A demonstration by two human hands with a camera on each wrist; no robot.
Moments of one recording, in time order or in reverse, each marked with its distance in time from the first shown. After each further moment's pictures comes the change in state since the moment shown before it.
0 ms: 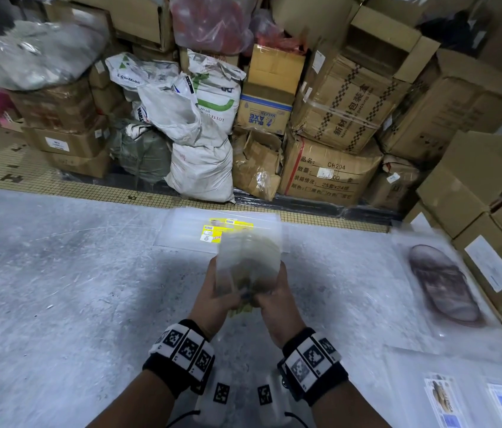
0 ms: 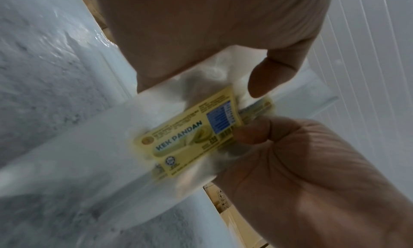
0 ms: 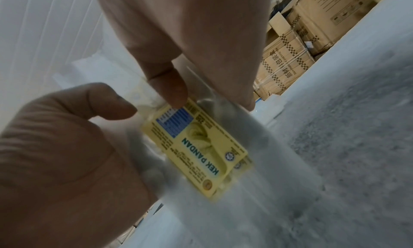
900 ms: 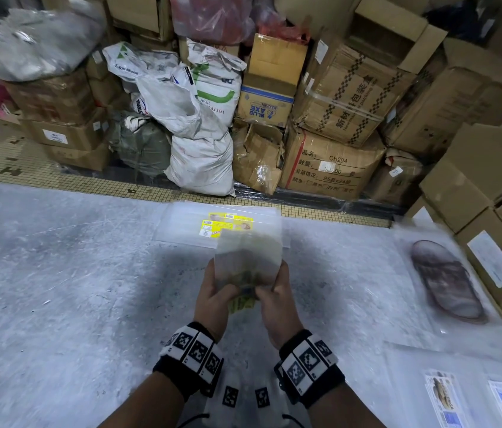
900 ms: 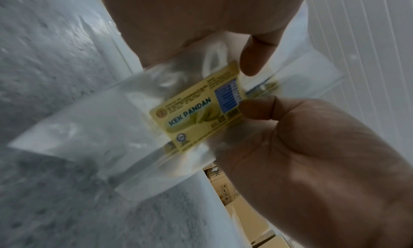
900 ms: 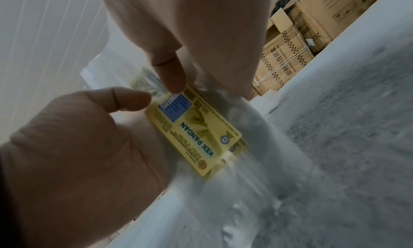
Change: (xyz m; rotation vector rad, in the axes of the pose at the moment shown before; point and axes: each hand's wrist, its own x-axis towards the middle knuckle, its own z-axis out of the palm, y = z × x) left_hand 0.002 -0.019 0.008 -0.032 0.216 0.023; right_hand -0.002 0.008 -0.002 0.045 0.027 0.000
